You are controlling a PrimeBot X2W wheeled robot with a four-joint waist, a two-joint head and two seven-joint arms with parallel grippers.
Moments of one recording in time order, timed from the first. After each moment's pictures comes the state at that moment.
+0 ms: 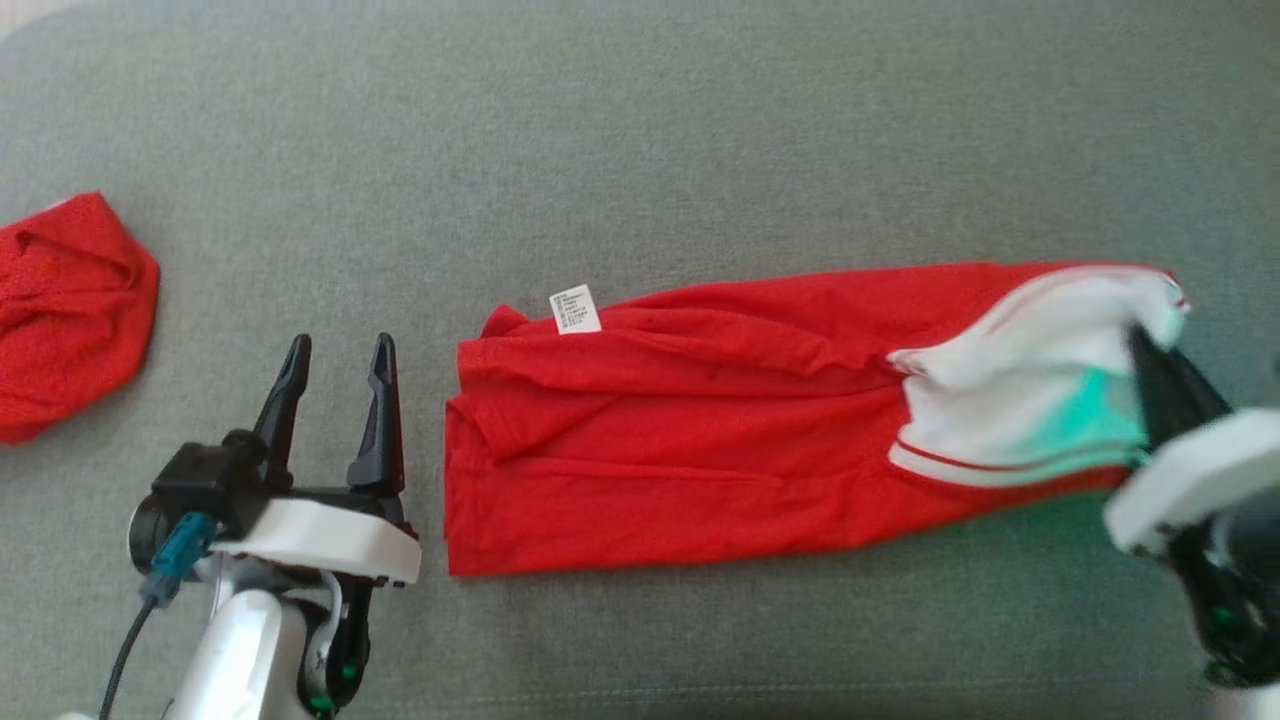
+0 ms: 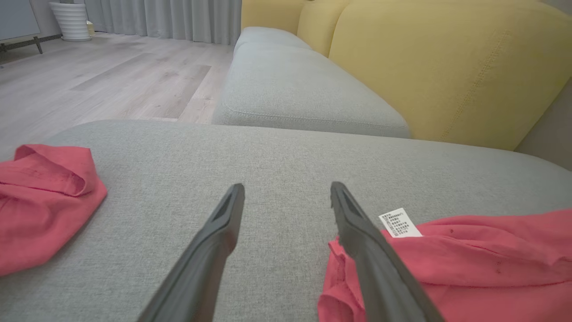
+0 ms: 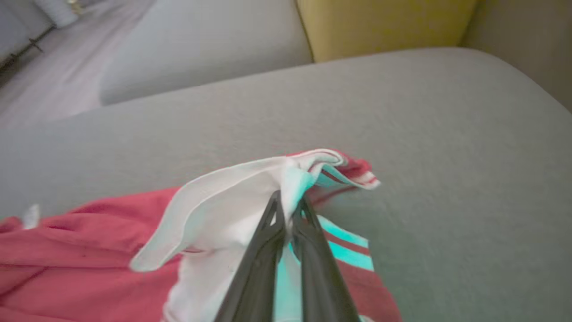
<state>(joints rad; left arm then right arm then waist) -0.12 0.14 -0.21 0.15 -0.29 0.04 -0.25 -0.05 -0.05 -0.20 -0.25 0.25 0.12 0.58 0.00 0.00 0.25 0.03</state>
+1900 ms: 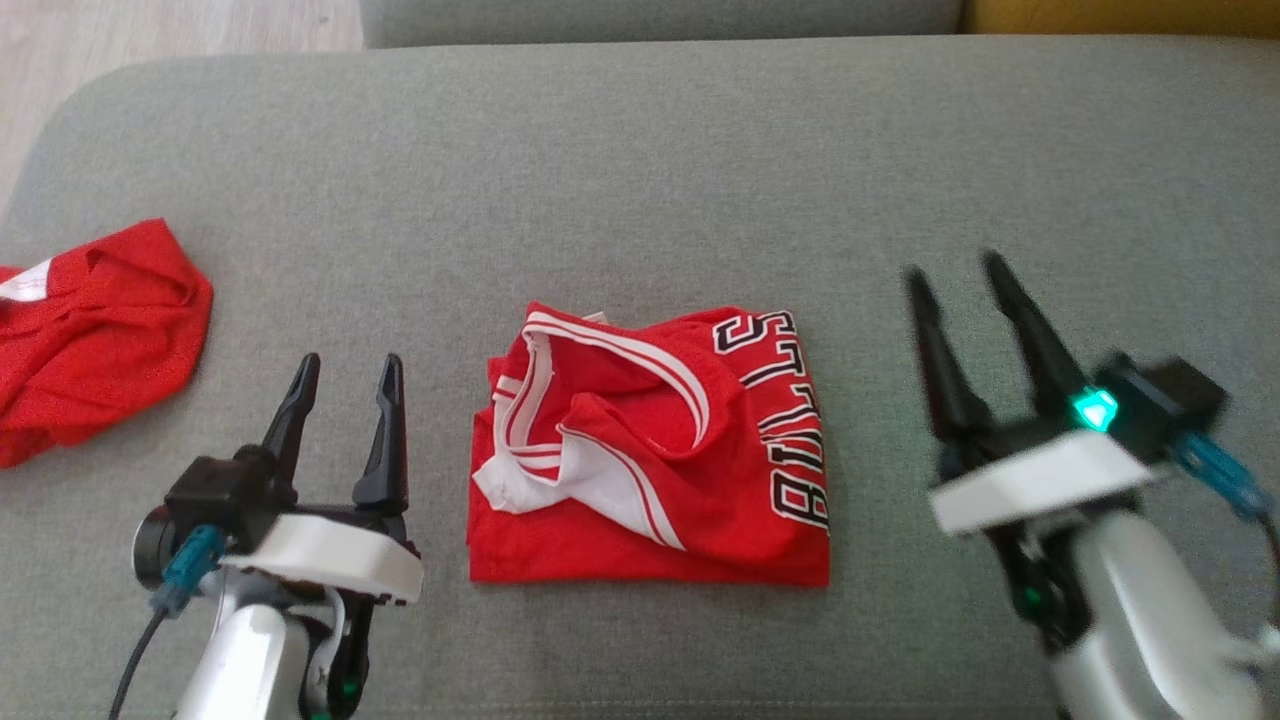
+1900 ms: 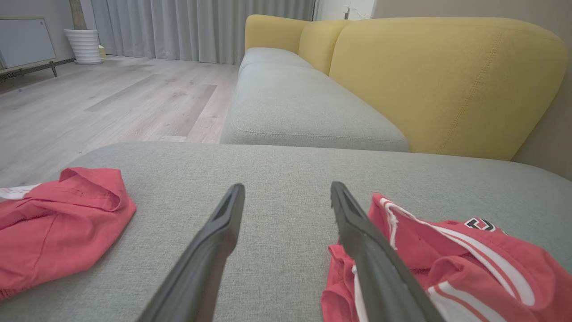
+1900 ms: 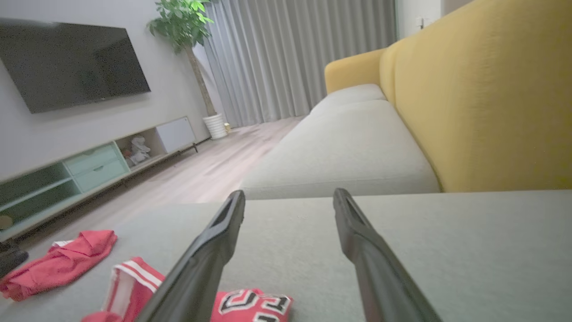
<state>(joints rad) -0.11 0.15 -0.23 0.16 -0.28 0.04 -0.25 -0.25 -0.14 0.25 0.16 0.37 0.12 -0.15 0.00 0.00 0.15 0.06</state>
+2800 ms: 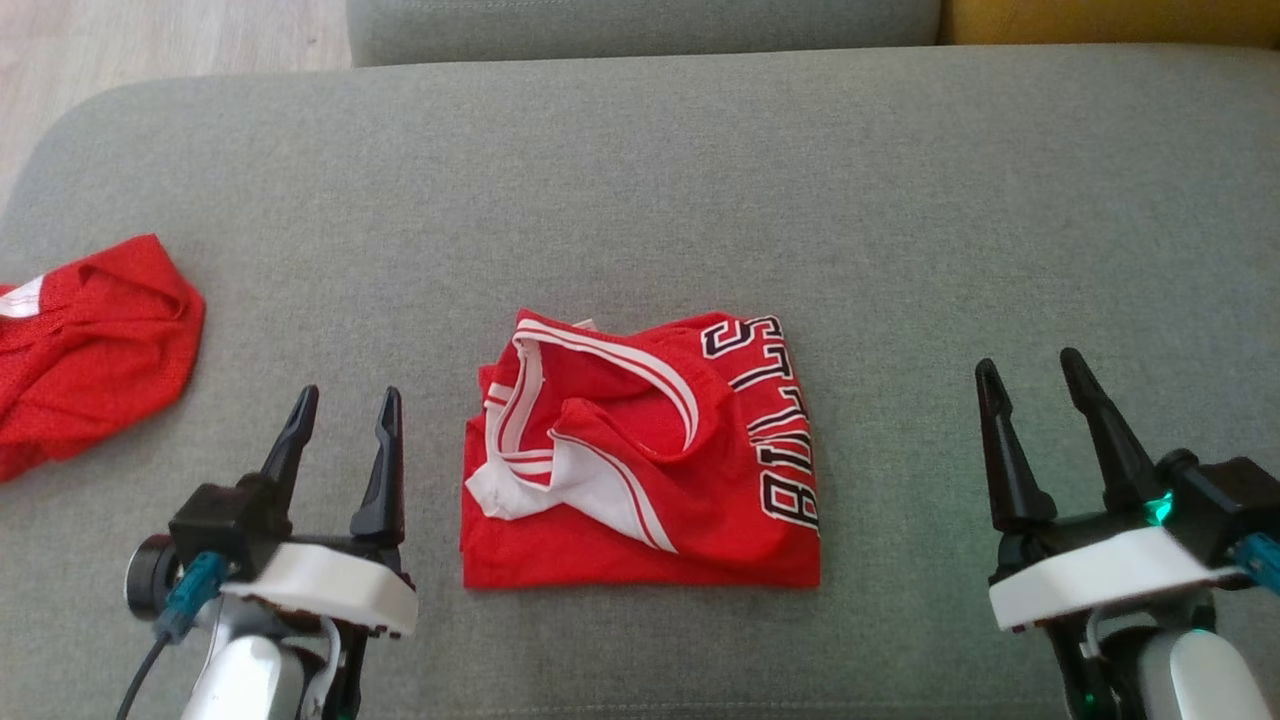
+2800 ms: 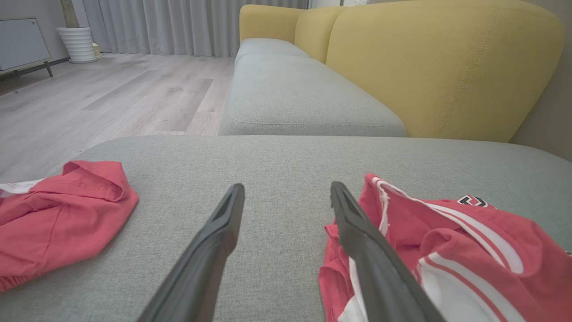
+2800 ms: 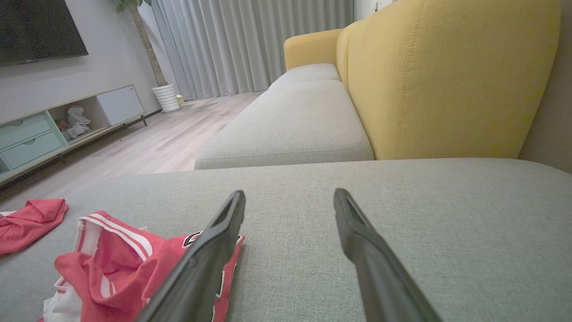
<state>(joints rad) -0.05 0.19 -0.24 0.12 -0.27 0.06 -0.22 0.05 -0.07 0.05 -0.13 0.20 0.12 0.03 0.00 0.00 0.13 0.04</state>
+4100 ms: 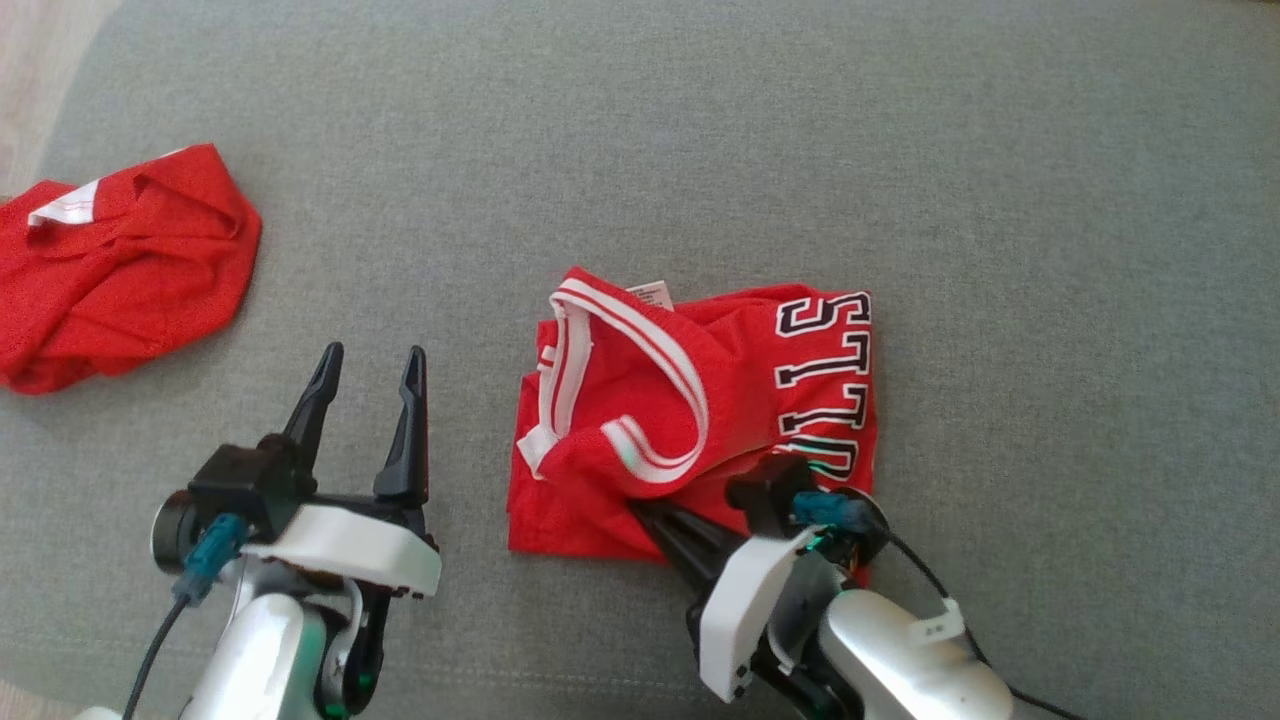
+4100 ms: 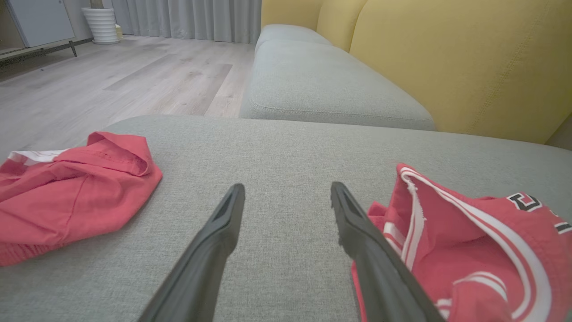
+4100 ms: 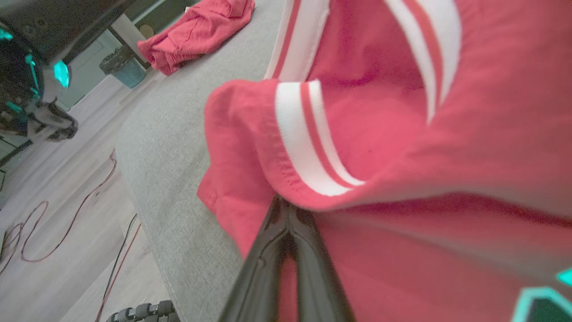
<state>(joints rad) -0.13 0.17 -0.27 0.16 -0.29 0.05 -0.25 -0.34 -0.07 0.80 0.48 0.47 0.12 0.05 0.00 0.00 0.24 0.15</state>
